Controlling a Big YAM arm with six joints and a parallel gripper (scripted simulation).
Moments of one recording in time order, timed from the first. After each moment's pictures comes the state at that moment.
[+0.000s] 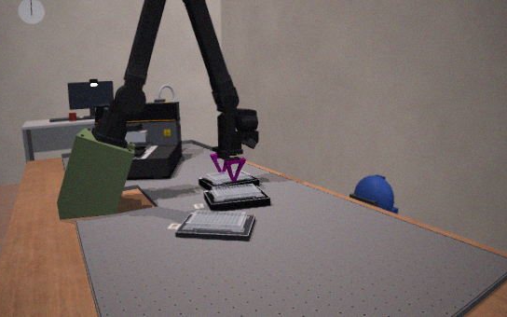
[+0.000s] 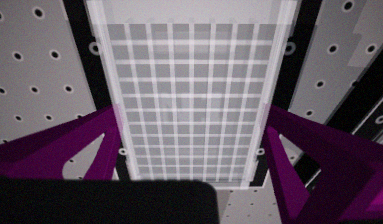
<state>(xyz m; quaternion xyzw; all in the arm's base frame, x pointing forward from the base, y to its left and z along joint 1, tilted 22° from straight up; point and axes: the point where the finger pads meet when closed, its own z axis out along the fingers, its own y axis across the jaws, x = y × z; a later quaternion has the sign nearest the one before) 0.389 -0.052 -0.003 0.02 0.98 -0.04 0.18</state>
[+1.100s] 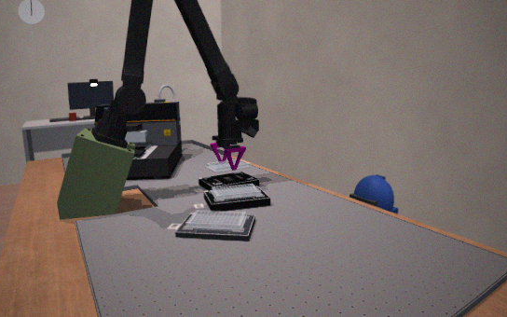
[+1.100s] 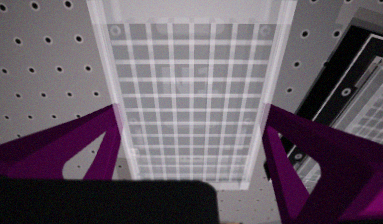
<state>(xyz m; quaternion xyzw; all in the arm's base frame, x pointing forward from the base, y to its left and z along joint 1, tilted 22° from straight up) 0.377 -0.049 0.032 0.02 0.98 -0.04 0.19</state>
